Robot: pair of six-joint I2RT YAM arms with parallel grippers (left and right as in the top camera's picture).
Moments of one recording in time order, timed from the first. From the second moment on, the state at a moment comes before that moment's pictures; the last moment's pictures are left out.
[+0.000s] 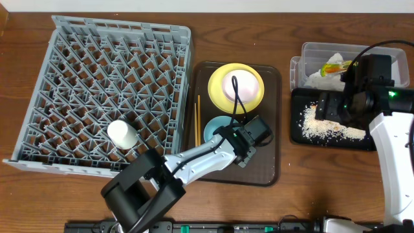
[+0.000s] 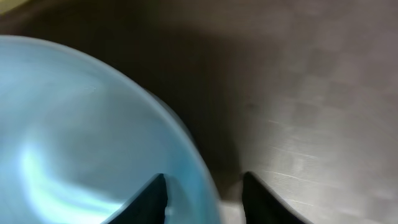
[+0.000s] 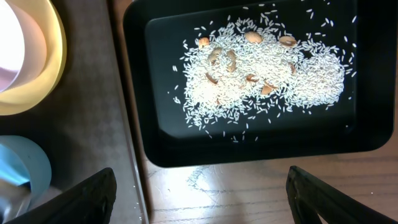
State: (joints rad) left arm -0.94 1.85 1.11 -0.55 -0.13 -0.27; right arm -0.09 1.41 1.28 -1.13 -0.03 0.17
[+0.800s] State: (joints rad) left arm -0.72 1.37 1.14 -0.56 0.07 -0.27; right arm -0.09 1.41 1.28 -1.13 -0.03 0.17
